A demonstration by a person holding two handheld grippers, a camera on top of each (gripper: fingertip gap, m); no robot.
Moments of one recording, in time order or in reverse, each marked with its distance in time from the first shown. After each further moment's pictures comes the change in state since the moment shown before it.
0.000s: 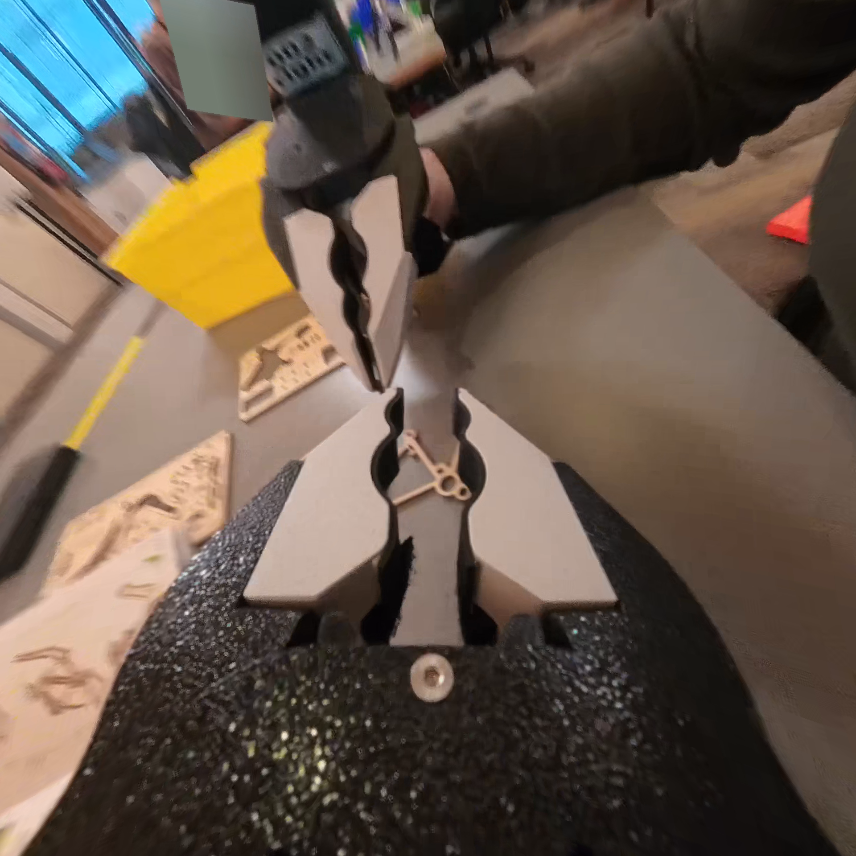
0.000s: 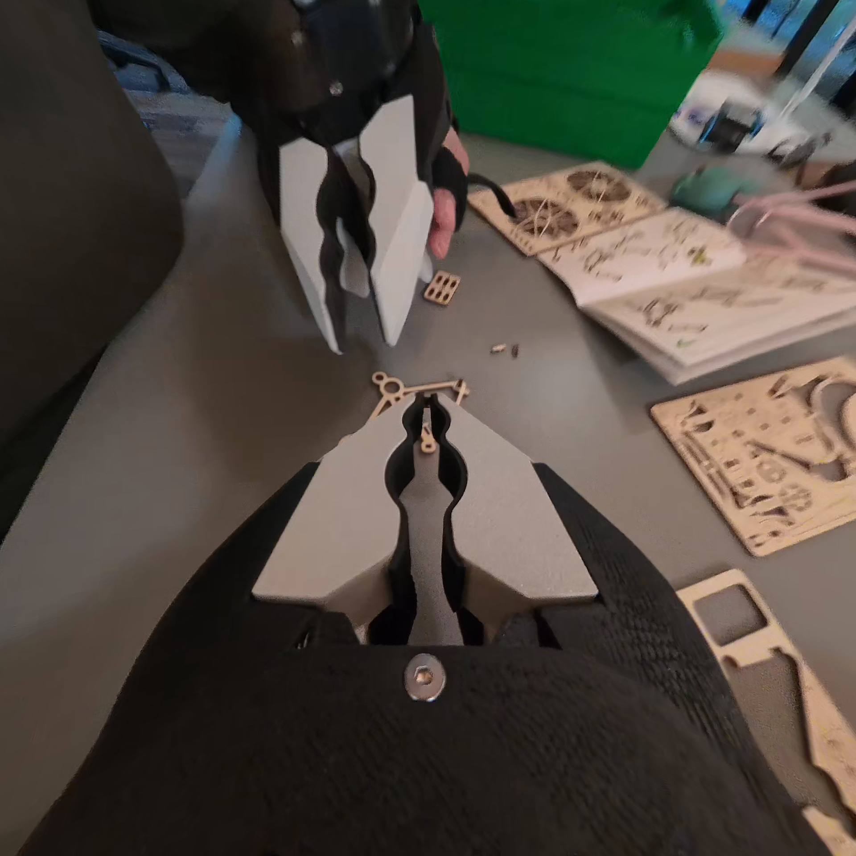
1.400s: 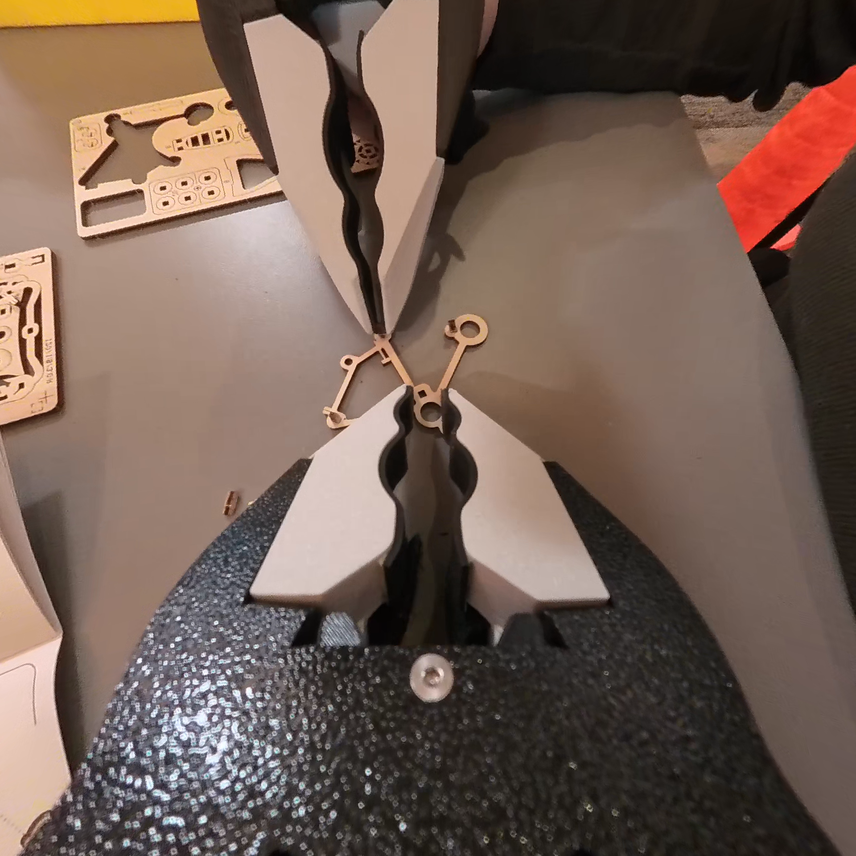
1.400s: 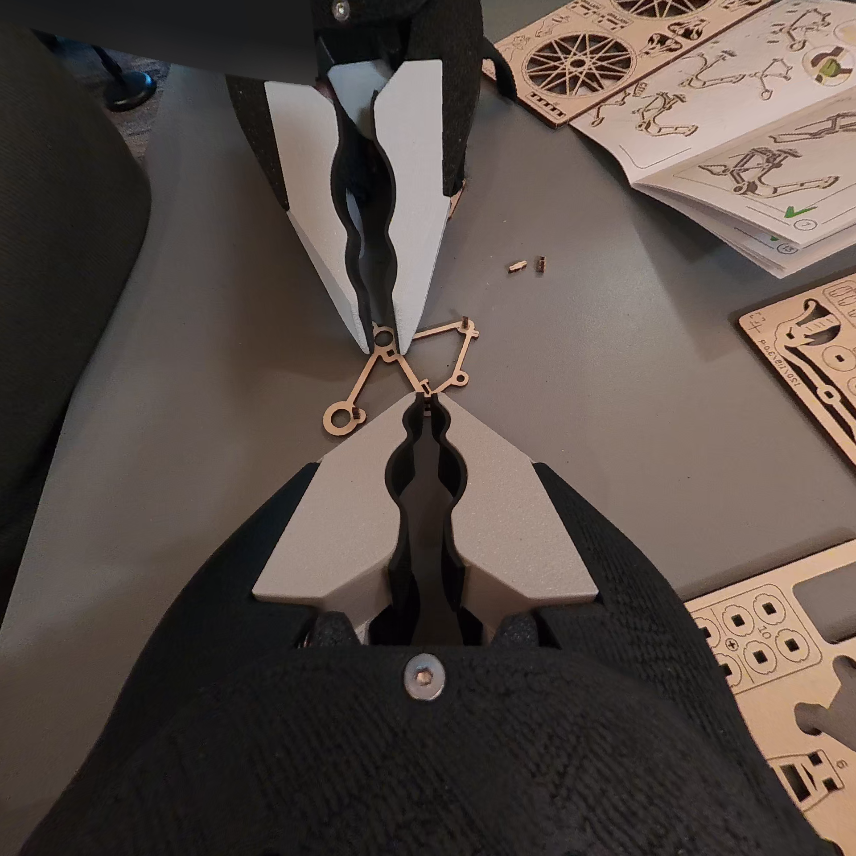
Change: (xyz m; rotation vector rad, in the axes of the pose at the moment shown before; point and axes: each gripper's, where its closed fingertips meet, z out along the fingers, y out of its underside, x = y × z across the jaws) left arm 0.010 0.052 0.010 -0.280 0.182 -0.359; right arm -0.001 0.035 0.018 -0.180 -0.081 0.186
